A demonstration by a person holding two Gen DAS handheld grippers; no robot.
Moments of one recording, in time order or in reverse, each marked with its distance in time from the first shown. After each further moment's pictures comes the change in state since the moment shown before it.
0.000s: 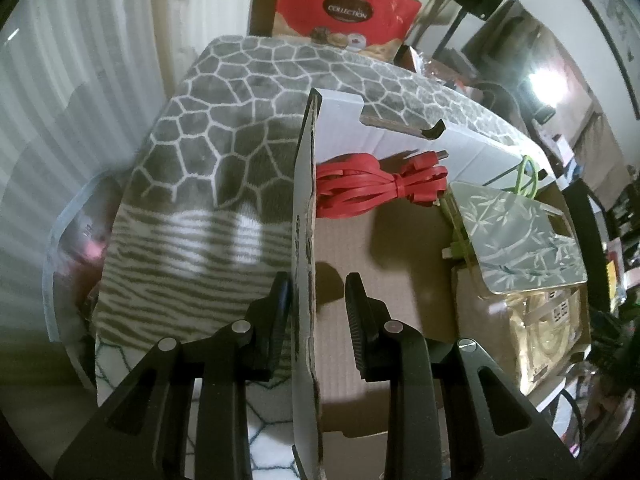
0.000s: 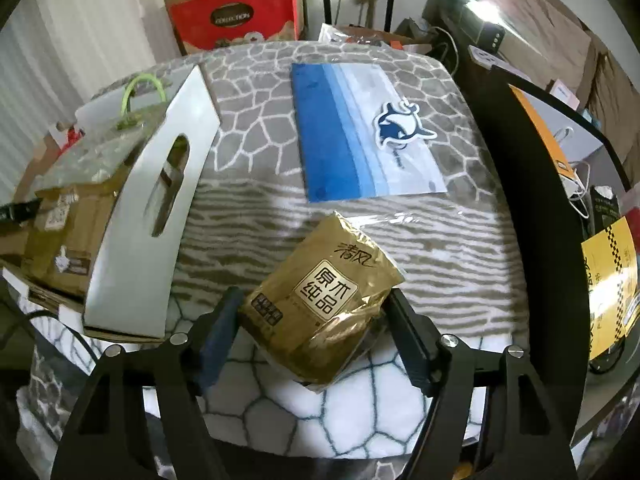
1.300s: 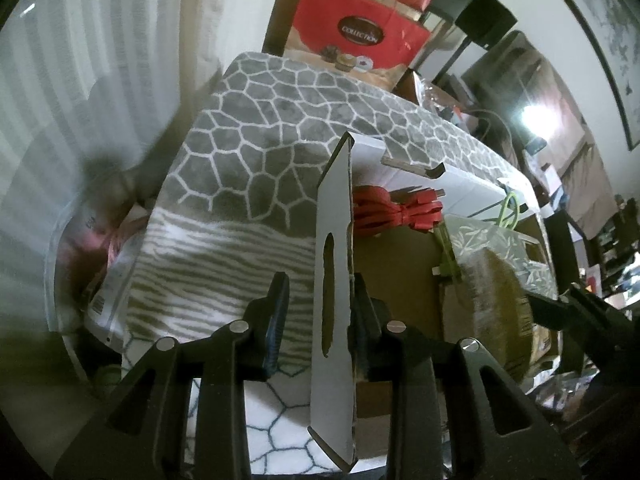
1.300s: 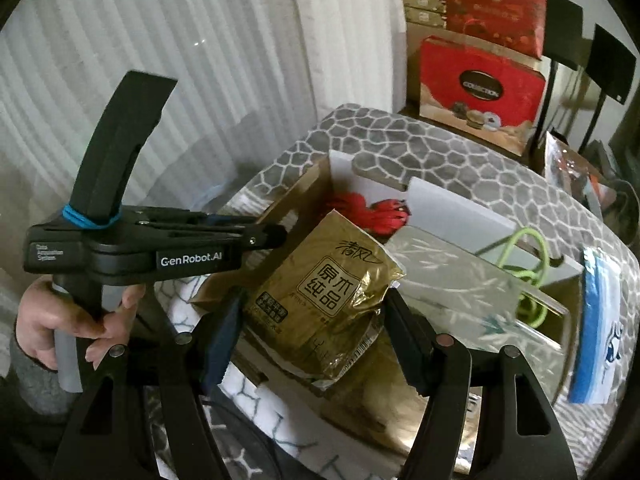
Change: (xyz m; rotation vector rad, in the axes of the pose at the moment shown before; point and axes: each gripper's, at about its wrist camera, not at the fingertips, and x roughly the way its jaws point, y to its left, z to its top) left arm -0.028 0.030 0.008 -0.079 -0.038 -0.062; right arm -0.025 0.225 0.059 -0.471 -0.094 0.437
